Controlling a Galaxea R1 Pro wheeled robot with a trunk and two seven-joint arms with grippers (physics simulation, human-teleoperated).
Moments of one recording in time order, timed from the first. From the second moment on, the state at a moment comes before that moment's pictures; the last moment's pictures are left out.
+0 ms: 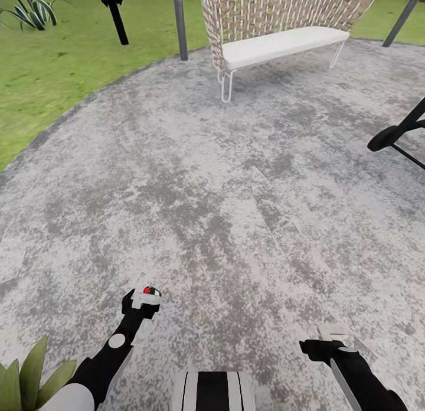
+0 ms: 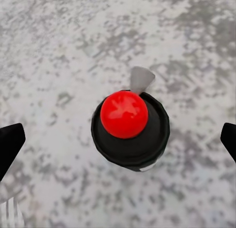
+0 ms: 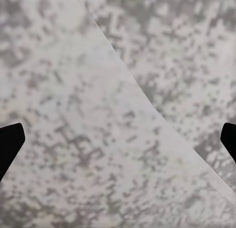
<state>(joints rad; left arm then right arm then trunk) -0.54 0.04 -0.11 -0.55 -0.12 -0.29 0.08 -0.34 -0.17 -0.02 -0.90 -0.06 0.47 0.01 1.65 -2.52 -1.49</state>
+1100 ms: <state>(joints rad) -0.54 0.04 -0.11 -0.55 -0.12 -0.29 0.08 -0.34 -0.17 -0.02 -0.90 -0.06 0.47 0.01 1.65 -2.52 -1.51</state>
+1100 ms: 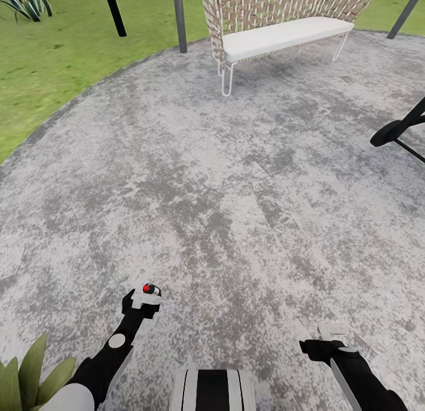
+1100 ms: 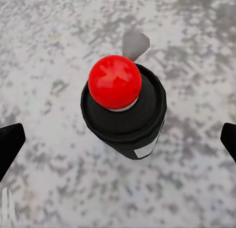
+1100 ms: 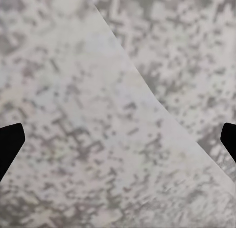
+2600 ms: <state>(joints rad) -0.54 0.04 -0.11 -0.55 -0.12 -0.29 0.08 -0.34 -0.17 -0.02 -0.90 -0.06 0.47 0.01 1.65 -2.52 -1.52</state>
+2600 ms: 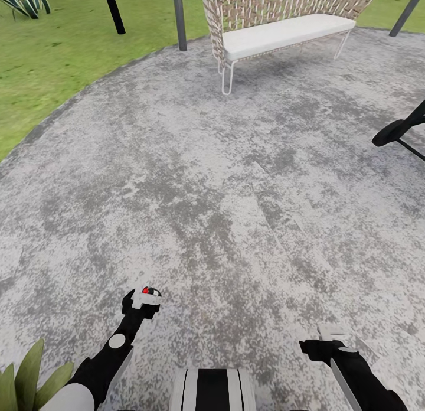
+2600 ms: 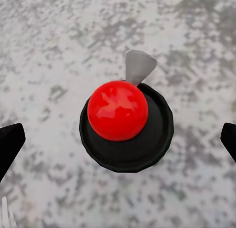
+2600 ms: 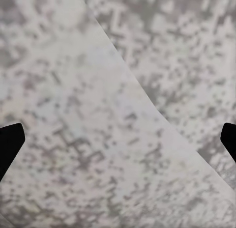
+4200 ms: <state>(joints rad) -0.54 0.03 -0.11 -0.55 -0.12 -0.29 0.08 -0.34 -0.17 -0.02 -0.90 -0.06 0.47 0.01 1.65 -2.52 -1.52</state>
